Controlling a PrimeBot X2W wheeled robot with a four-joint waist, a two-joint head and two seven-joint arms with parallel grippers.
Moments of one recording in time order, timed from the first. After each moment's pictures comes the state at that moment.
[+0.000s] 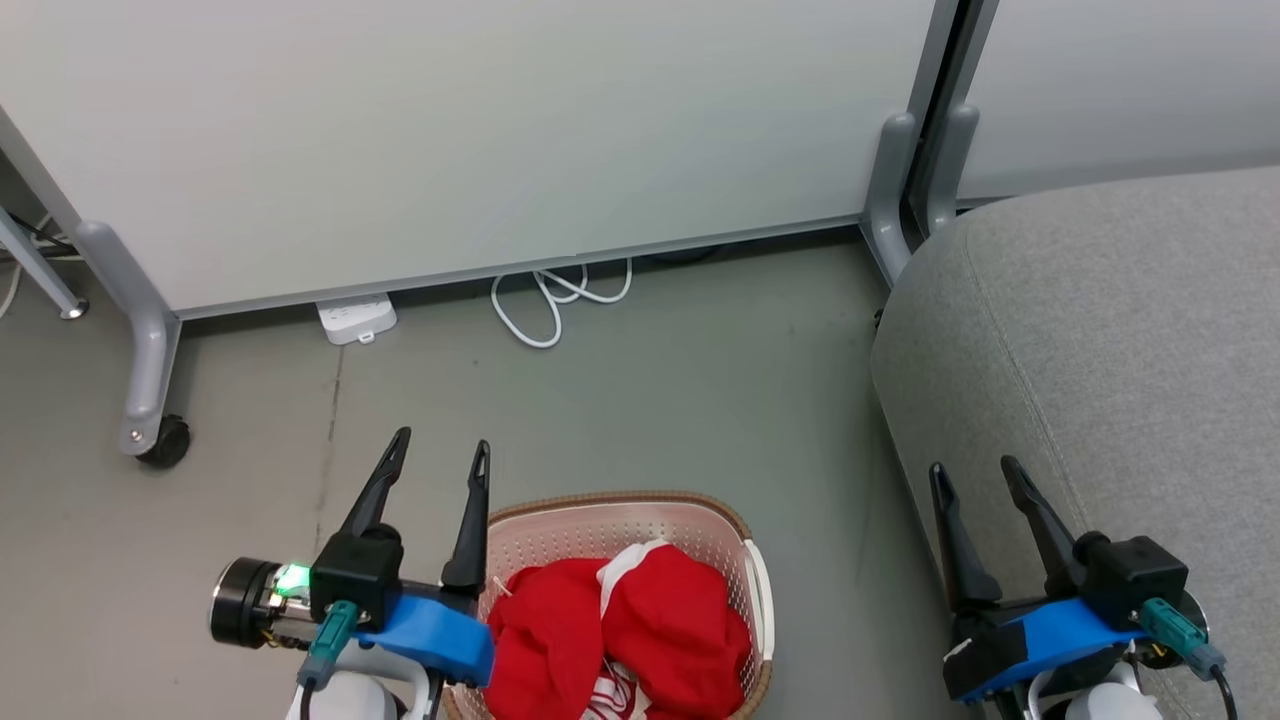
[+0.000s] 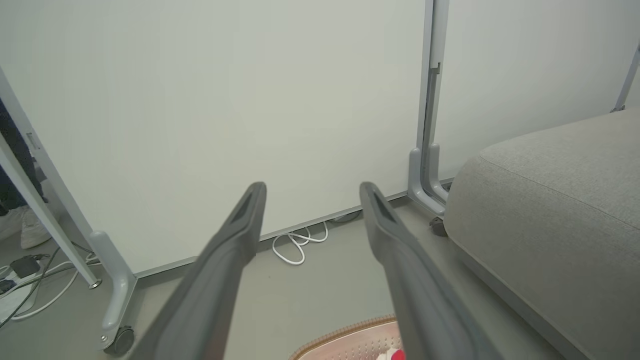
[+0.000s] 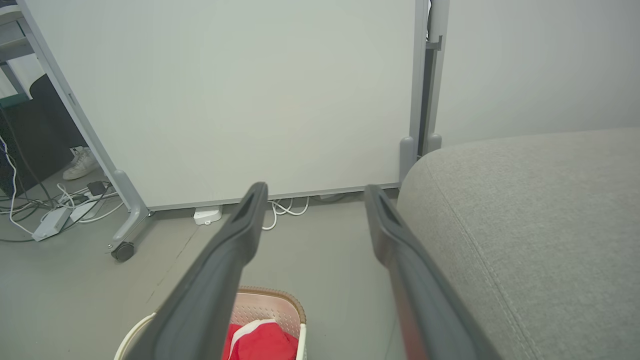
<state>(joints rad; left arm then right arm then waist) -0.14 0.06 -0.15 0.29 -0.02 -0.09 -0.26 -0.12 -0.05 0.03 0.31 0.16 0.13 -0.26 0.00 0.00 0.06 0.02</state>
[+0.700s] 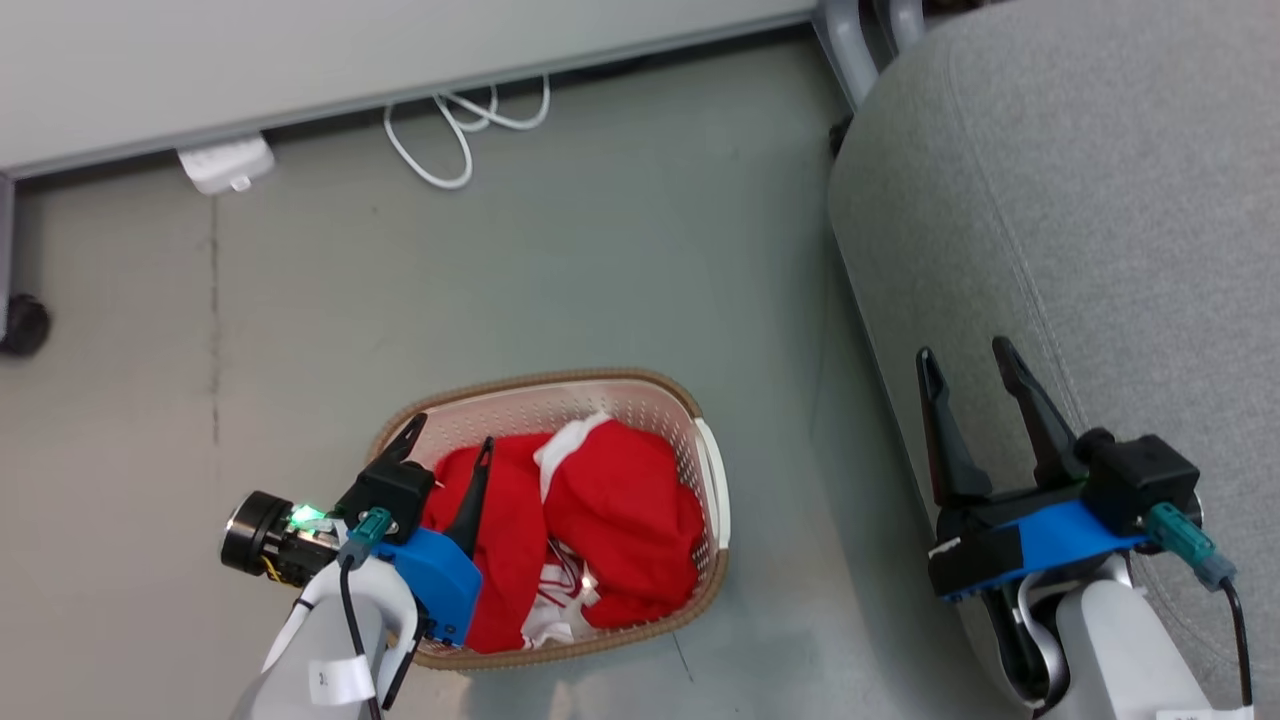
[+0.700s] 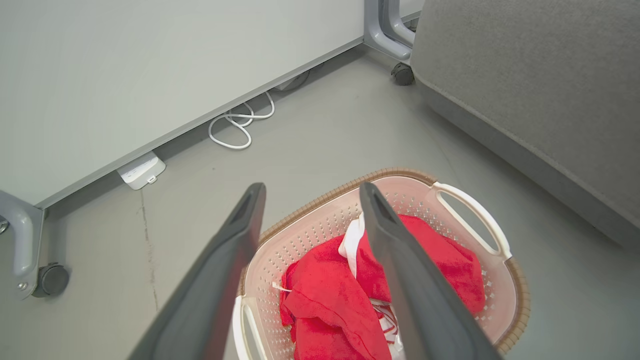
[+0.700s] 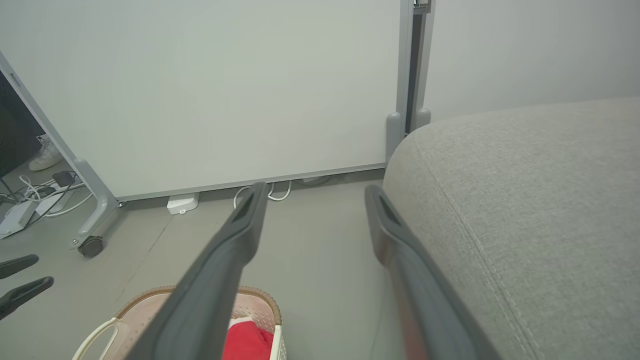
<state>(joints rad) -0.43 0.13 -0.29 0.77 -0.02 -0.13 -0.26 -0.27 -0.05 0.05 0.28 0.17 0.13 -0.26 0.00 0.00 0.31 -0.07</state>
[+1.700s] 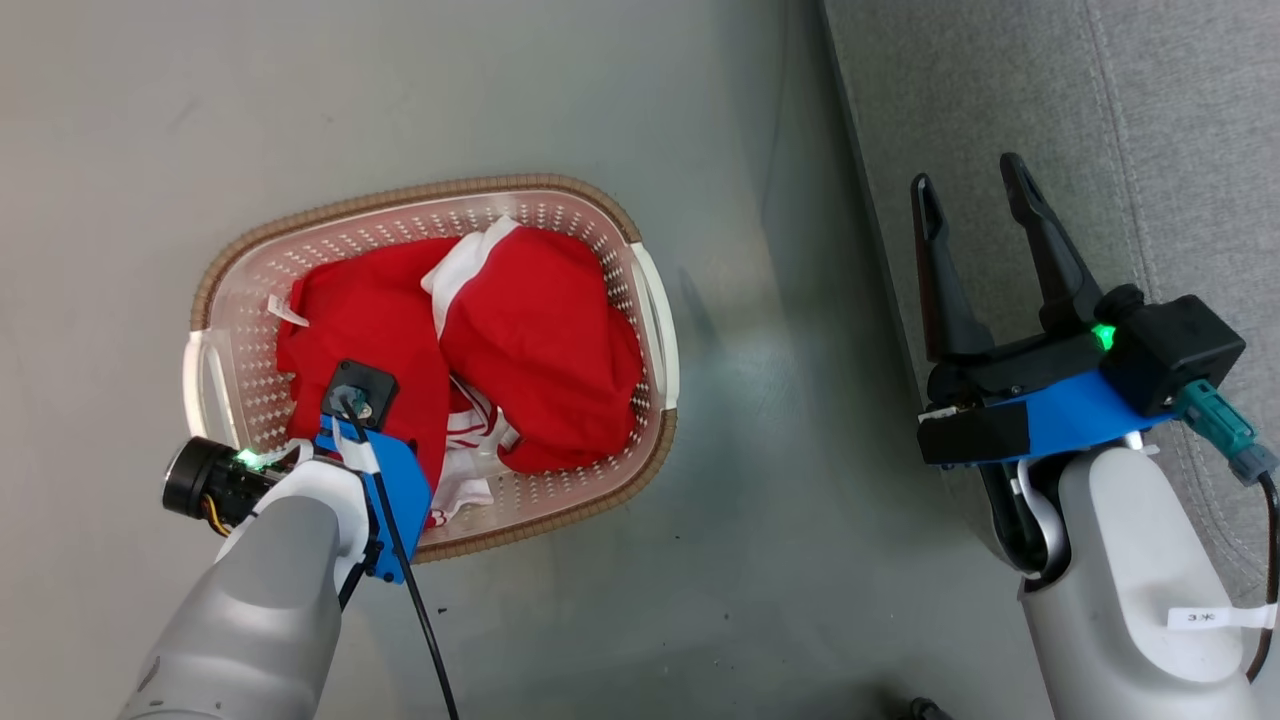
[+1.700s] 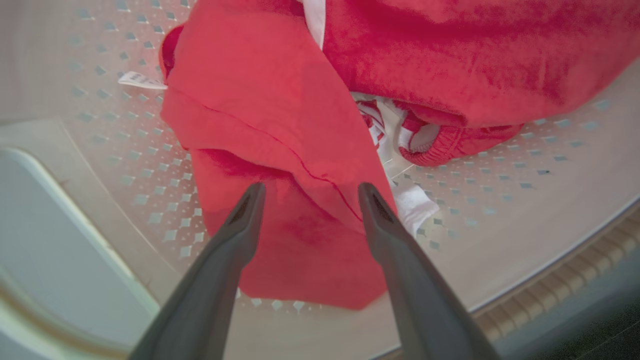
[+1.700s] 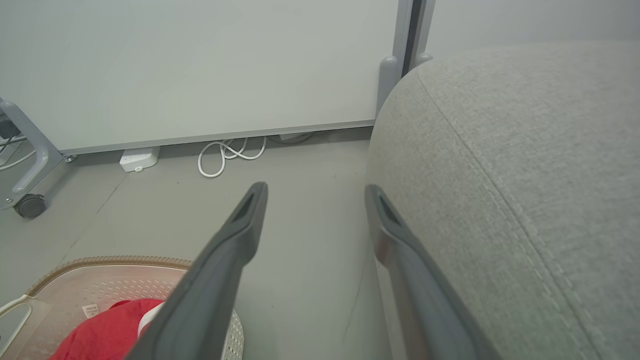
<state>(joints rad) -0.79 0.15 -0.51 1.28 -0.19 -0.13 0.04 -0.48 -0.05 0.08 0.21 0.14 0.13 -0.26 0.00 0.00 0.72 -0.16</state>
